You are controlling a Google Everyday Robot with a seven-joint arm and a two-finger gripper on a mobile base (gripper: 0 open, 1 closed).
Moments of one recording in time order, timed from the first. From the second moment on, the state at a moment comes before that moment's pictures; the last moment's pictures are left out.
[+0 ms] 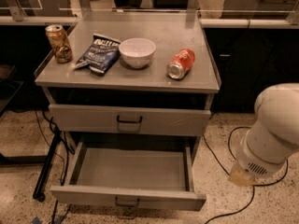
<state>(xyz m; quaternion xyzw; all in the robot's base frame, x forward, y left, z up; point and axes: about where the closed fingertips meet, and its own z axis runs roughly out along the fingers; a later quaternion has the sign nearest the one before) 0.370 -0.232 0.736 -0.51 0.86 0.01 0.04</state>
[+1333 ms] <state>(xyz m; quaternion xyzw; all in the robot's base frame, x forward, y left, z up) 0.327 -0.230 0.618 -0.46 0.88 0.09 -0.03</state>
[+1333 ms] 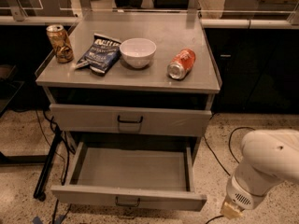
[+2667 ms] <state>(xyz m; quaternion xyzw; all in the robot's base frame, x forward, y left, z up) 0.313 -0.202 0.513 -0.42 0.89 0.16 -0.05</state>
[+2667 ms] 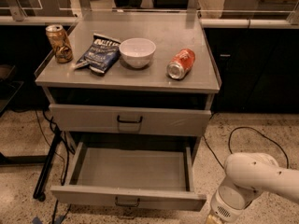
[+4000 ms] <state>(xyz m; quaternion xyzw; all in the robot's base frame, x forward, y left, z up) 0.353 -0.170 0.451 -0.39 0.90 0.21 0.02</state>
